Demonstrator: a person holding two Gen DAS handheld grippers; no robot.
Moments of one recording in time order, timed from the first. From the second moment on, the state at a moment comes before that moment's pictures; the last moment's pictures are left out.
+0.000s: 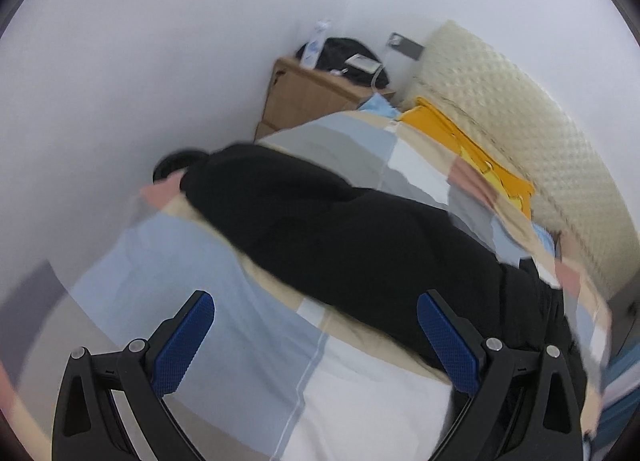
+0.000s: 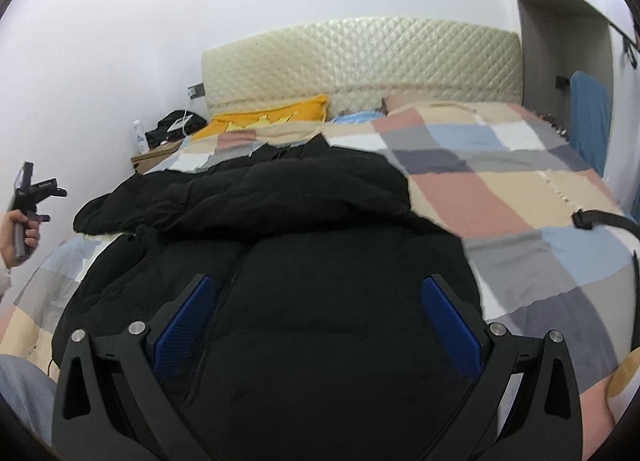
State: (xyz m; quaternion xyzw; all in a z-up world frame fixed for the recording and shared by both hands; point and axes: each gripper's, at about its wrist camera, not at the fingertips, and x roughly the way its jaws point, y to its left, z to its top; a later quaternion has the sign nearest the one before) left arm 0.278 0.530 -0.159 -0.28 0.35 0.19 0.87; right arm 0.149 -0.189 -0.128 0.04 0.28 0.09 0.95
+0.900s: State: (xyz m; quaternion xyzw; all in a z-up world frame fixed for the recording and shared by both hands) left arm 0.379 0.663 -0.289 -0.40 0.31 0.19 0.84; right arm 0.214 -0.150 -0.151 0.01 0.36 0.04 0.93
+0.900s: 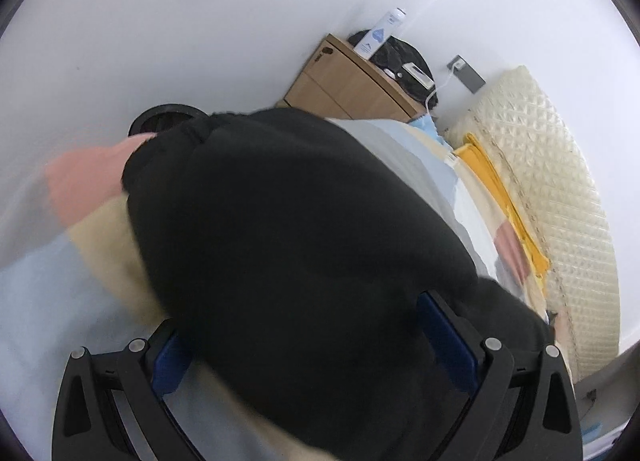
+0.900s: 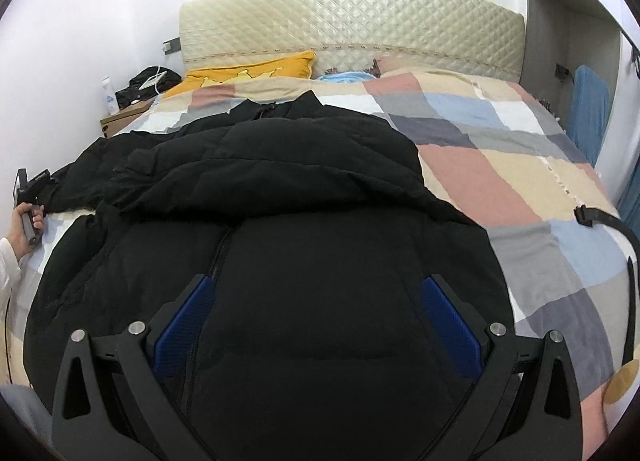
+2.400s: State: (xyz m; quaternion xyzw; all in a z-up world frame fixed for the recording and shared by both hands) left arm 0.327 0.452 0.065 -0.19 0.24 0.17 0.94; right arm 0.149 -0.190 -0.105 0.02 0.28 0.10 0.95
